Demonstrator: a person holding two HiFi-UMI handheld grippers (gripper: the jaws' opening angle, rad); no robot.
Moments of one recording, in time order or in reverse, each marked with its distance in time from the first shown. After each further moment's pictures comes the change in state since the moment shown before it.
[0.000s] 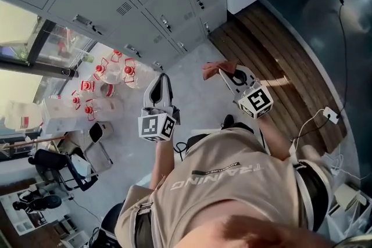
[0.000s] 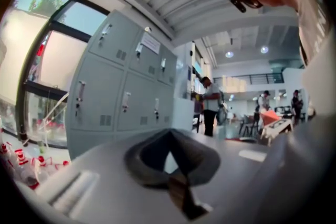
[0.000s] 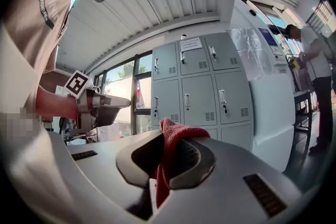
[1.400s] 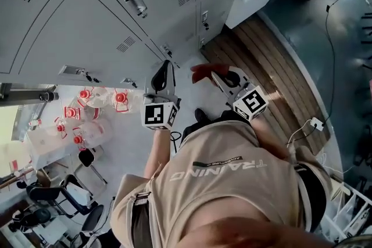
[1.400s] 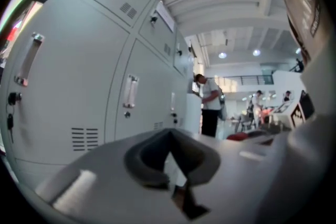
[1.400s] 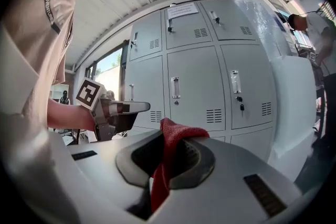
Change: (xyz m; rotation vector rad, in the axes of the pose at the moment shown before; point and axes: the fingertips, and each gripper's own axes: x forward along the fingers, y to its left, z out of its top) left arm 0.258 0.174 0.006 0.008 0.001 -0.141; right arm 0.256 -0.111 0.012 0.015 0.116 -0.018
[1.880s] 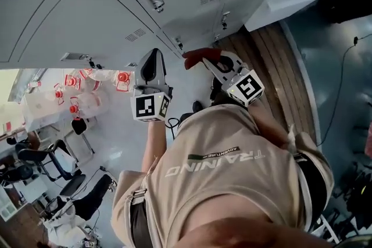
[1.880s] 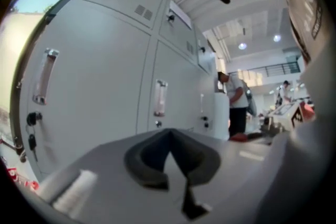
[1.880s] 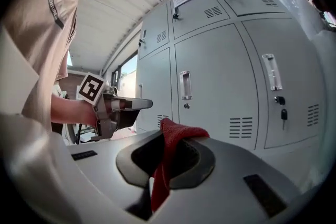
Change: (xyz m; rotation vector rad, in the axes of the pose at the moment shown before) left arm 0.018 0.070 0.018 0.025 0.000 0.287; right arm 0.094 -0.029 0.018 -0.053 -0.018 0.312
